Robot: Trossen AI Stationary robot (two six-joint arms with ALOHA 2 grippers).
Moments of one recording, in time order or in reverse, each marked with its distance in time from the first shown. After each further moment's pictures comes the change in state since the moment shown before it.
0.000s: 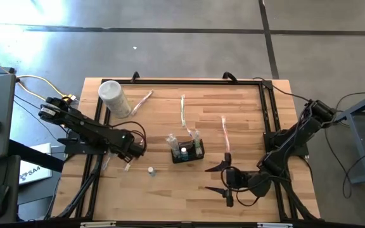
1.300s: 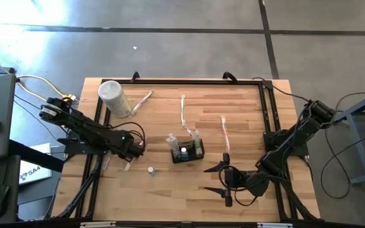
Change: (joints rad) left arm -0.002 0.084 -0.140 0.161 0.036 -0.091; right arm -0.012 0.015 0.000 0.008 -0.032 0.025
